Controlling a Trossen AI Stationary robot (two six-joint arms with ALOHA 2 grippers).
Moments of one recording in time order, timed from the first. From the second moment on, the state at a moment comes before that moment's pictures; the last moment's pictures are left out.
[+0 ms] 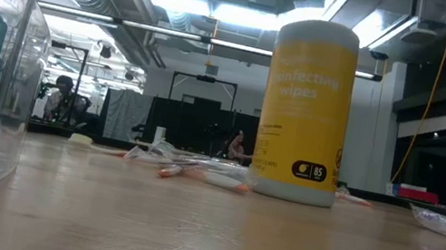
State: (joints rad) left arm -0.33 1.69 1.67 -0.77 -0.32 -1.44; right arm 0.49 1.51 1.53 -0.64 0.51 0.25
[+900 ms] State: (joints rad) left arm -0.66 1.55 1.67 -1.23 -0.19 -1.27; right arm 0.66 1.28 1.53 -1.01 0.53 0.68
